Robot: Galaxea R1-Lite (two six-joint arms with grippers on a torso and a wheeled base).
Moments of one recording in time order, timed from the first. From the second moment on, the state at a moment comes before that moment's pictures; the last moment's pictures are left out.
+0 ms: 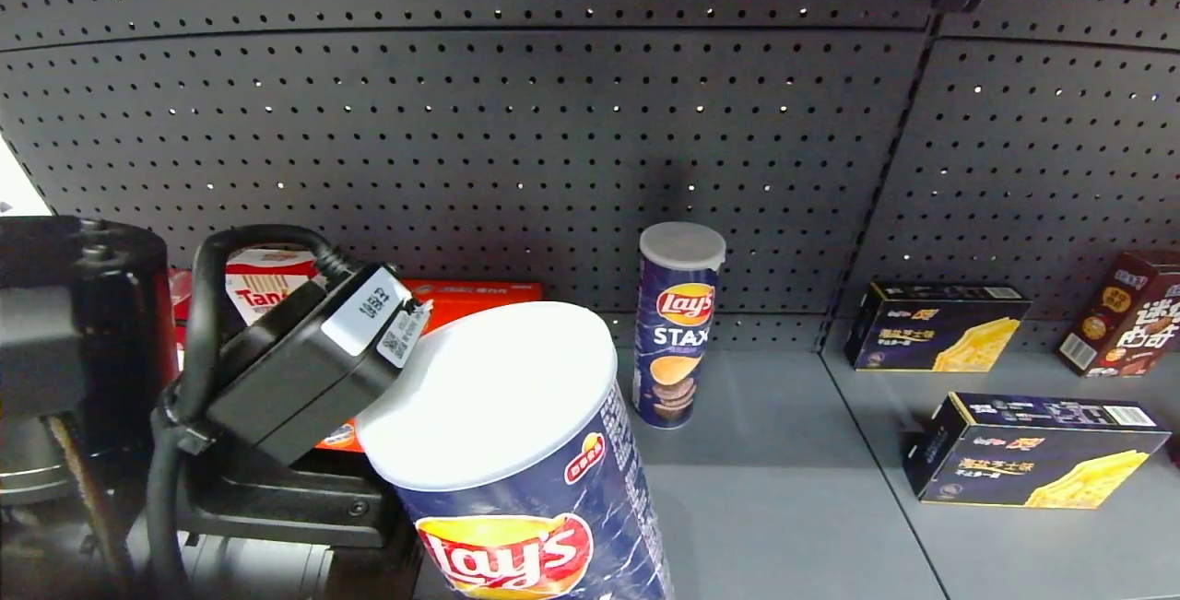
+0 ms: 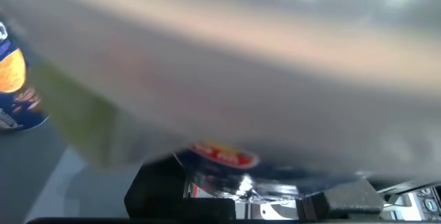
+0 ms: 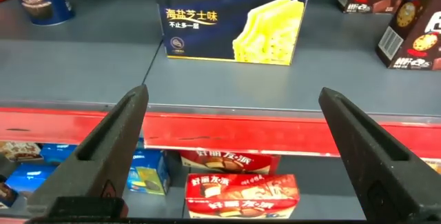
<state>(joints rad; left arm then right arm) -0.74 1.35 -0.71 -0.33 -0.72 0.05 0.00 0.00 0.00 0.00 0.03 0.00</state>
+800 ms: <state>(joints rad) -0.72 1.31 -0.73 -0.26 -0.60 0.04 -0.01 0.08 -0.11 0.00 -0.09 0.16</state>
